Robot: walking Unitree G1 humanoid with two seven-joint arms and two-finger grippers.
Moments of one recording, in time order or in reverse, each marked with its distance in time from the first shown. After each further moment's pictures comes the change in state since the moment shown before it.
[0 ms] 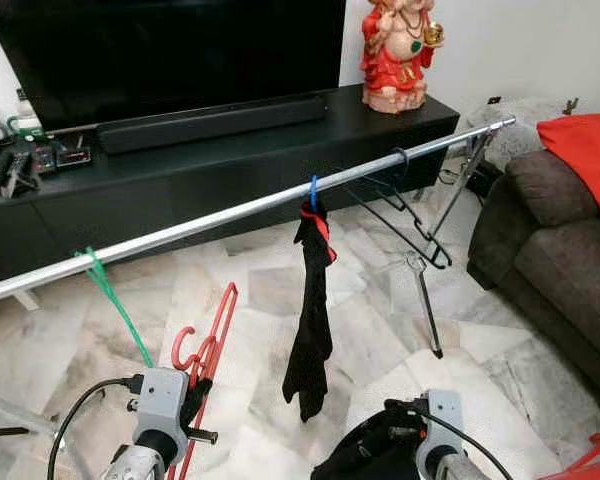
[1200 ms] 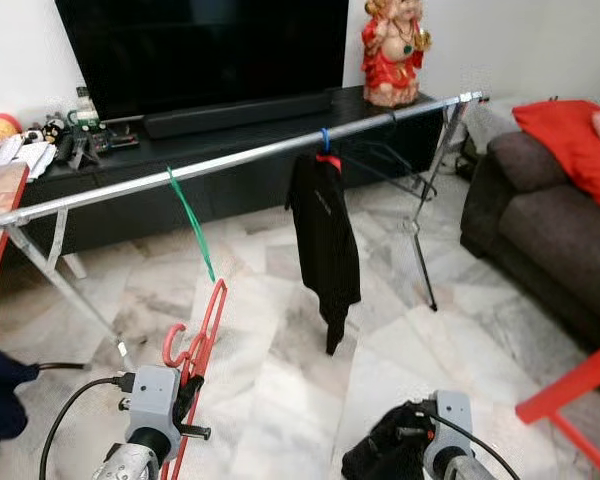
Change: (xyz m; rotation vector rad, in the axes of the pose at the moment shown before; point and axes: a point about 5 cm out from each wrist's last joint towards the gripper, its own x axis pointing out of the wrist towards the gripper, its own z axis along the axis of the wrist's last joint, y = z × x) left arm 0.002 -0.001 0.000 -0.017 -0.005 0.016; right arm -0.004 -0.010 0.000 -0.004 -0.026 -0.005
